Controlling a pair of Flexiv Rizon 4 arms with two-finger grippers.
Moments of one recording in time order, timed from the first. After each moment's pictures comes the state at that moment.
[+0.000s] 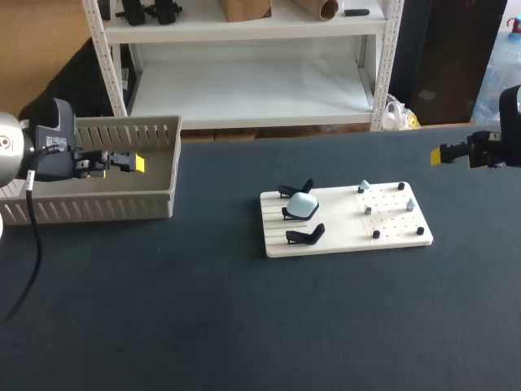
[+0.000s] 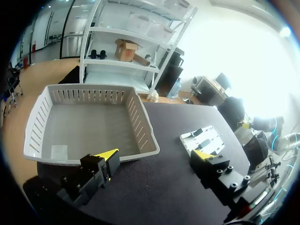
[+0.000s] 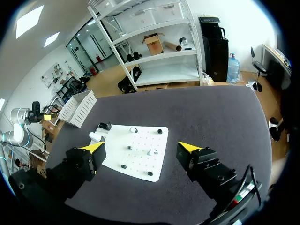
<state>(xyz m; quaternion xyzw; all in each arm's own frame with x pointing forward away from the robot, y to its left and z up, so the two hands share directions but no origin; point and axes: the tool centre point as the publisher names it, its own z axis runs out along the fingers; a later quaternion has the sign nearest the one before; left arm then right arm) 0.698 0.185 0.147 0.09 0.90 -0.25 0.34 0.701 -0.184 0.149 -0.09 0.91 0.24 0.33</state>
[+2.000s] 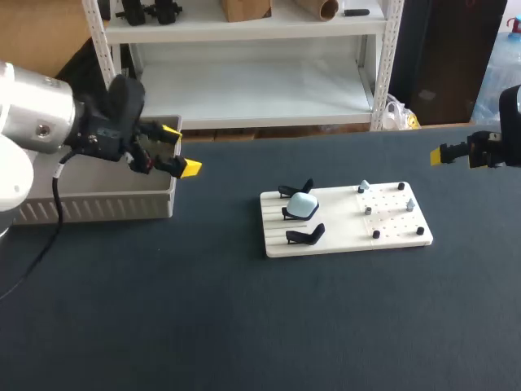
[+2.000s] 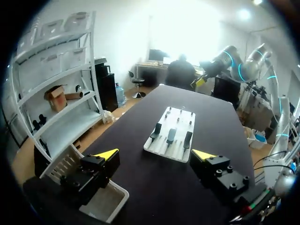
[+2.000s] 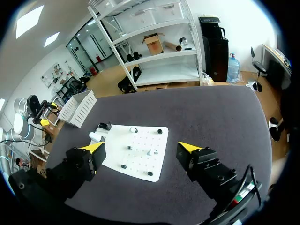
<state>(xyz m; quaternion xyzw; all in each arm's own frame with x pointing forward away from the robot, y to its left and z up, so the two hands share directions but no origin) 0.703 0.079 0.169 0.48 0.75 -0.25 0.38 0.701 -0.184 0.149 -0.09 0.91 0.24 0.33</state>
